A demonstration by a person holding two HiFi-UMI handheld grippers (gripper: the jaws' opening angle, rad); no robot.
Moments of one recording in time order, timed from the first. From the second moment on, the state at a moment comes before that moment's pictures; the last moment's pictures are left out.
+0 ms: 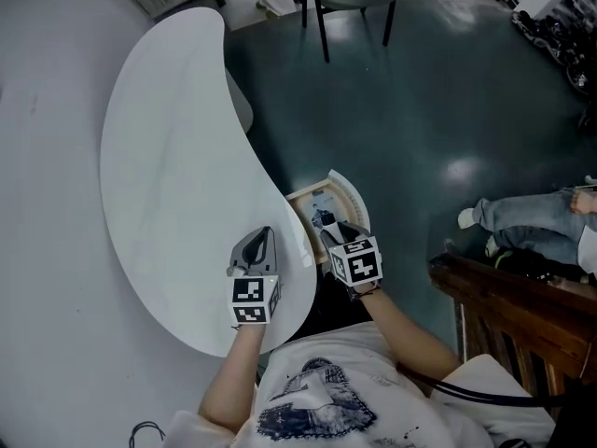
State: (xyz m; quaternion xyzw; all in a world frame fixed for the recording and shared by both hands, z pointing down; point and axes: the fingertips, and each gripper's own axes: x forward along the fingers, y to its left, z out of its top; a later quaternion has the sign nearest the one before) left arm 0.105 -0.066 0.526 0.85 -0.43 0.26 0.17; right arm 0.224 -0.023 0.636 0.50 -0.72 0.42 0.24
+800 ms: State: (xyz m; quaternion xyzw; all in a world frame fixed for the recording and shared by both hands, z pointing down) left arm 0.116 -0.120 0.565 0.83 -0.45 0.29 0.18; right arm 0.218 -0.074 0.724 0.48 -0.70 0.46 0.25
